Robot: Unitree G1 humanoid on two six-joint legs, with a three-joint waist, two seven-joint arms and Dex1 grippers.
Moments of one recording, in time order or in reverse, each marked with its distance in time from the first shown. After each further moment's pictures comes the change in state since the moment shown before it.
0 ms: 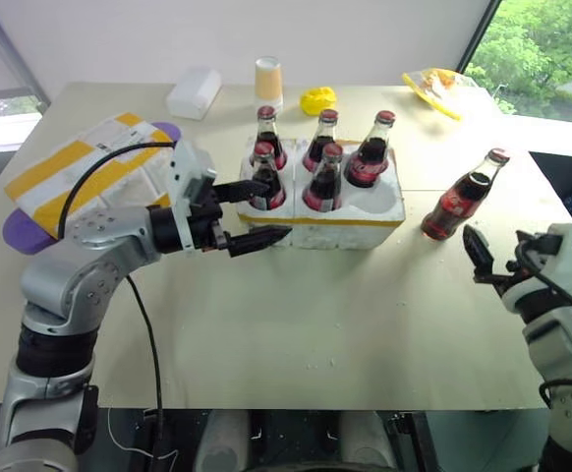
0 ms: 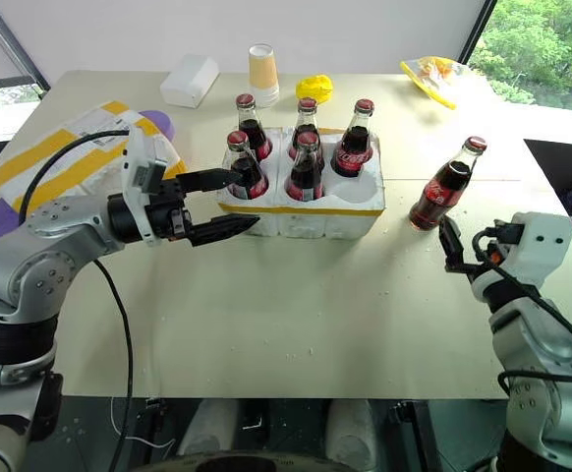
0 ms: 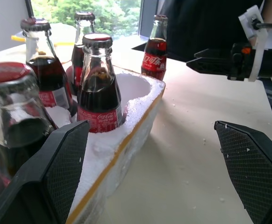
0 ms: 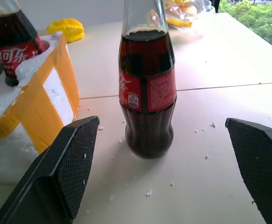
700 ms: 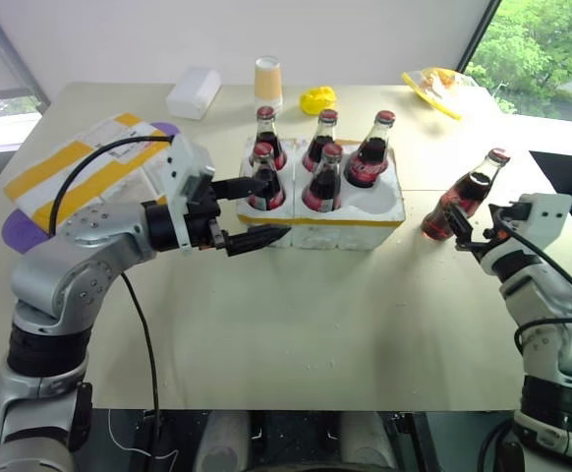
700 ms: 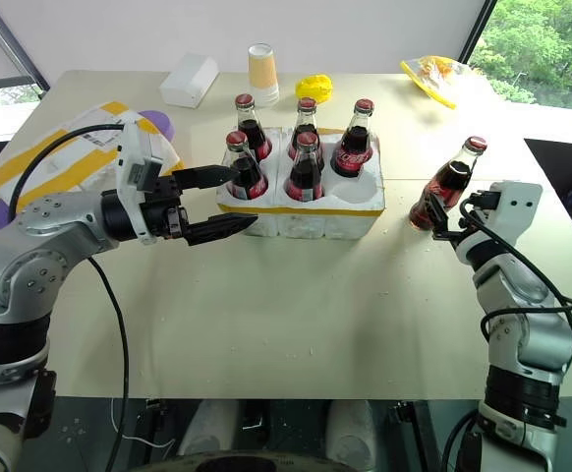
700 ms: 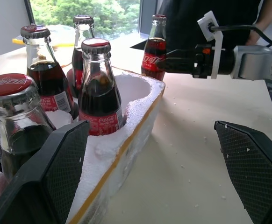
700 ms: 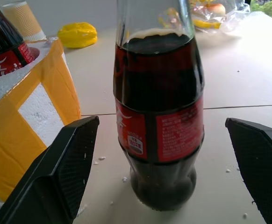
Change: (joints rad) left arm 0.007 0.032 0.005 -0.030 -0.015 0.013 0.013; right arm -0.221 -0.075 0.141 0.428 -0.091 -0.204 0.133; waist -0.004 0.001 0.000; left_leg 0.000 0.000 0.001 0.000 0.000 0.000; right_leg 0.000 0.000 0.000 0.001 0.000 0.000
